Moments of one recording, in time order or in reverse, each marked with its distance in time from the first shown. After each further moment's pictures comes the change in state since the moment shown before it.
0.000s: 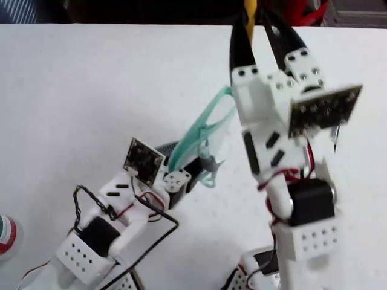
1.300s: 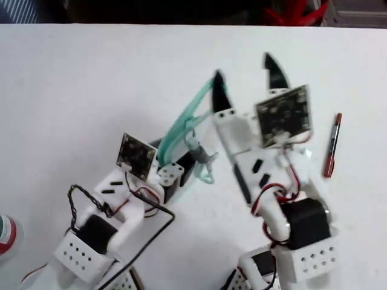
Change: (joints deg) left arm -4.1 0.0 0.0 0.0 0.0; right arm -1.7 -11.8 10.3 23.3 -1.2
